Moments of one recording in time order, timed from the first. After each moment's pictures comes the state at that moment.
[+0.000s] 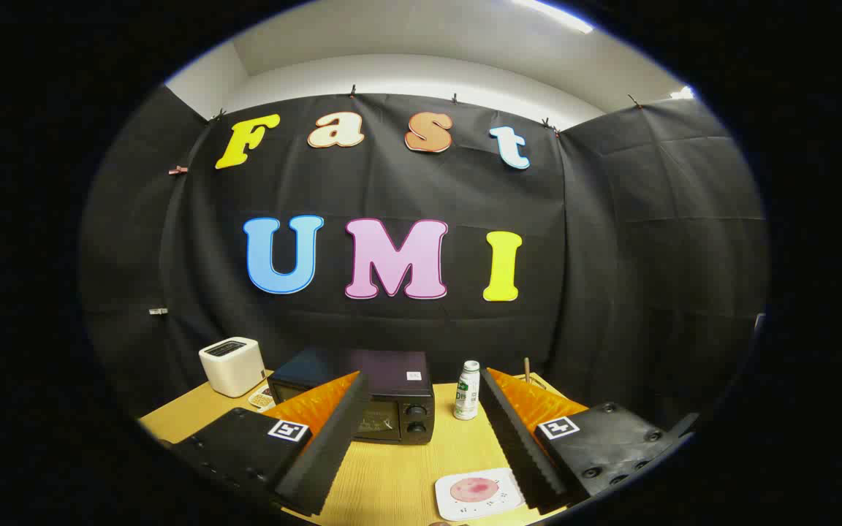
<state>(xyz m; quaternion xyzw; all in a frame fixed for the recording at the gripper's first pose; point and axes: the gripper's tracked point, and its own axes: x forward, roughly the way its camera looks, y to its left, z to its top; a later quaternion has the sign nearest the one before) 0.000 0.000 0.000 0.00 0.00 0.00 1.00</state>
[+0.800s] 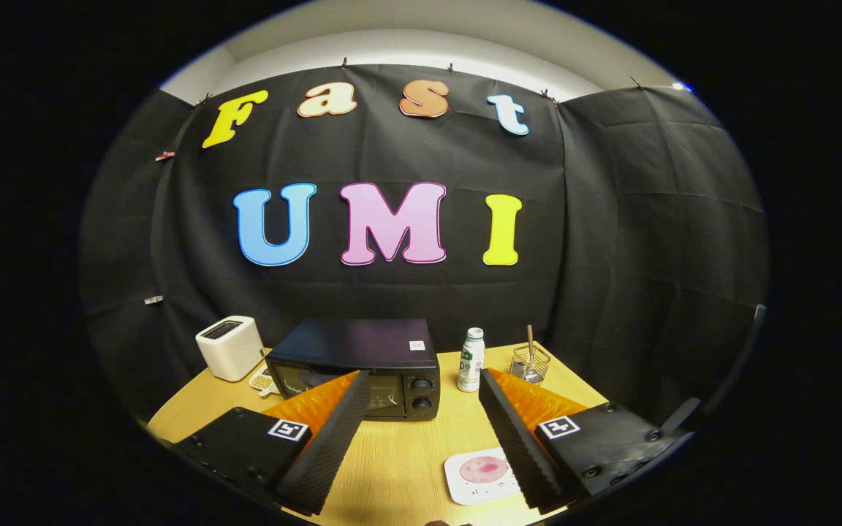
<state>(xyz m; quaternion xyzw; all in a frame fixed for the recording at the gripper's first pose) 0.012 0.008 -0.029 0.01 0.07 -0.02 1.00</state>
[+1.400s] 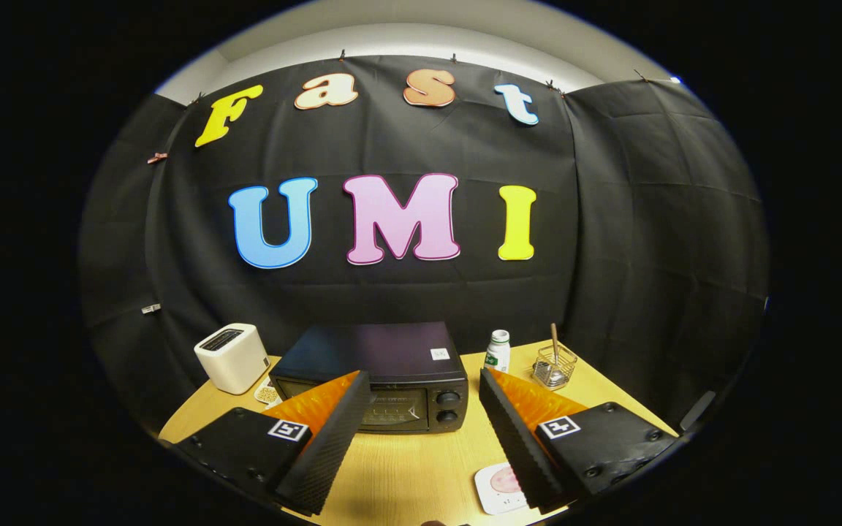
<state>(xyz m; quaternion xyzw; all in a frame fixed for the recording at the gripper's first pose) 0.076 0.054 -0.045 0.03 0.09 -0.01 1.00</state>
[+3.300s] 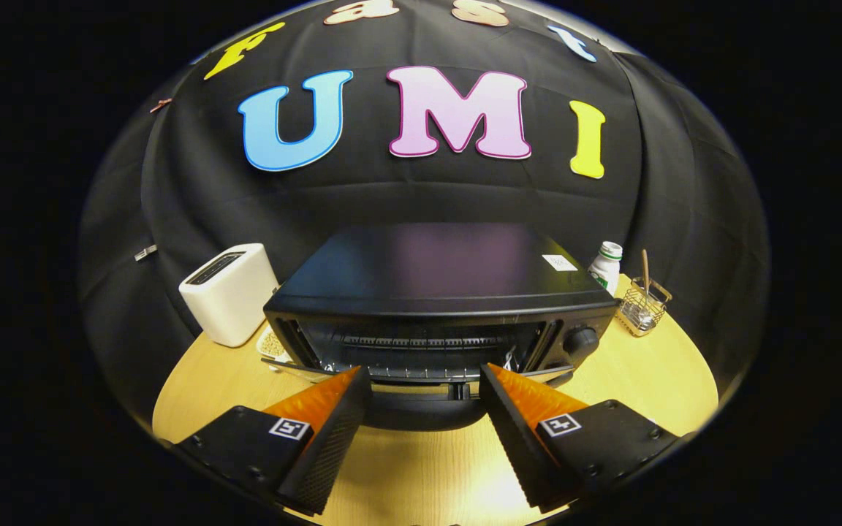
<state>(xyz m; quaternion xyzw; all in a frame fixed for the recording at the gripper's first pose) 0.144 0.170 -0.207 0.01 0.25 0.04 0.97</state>
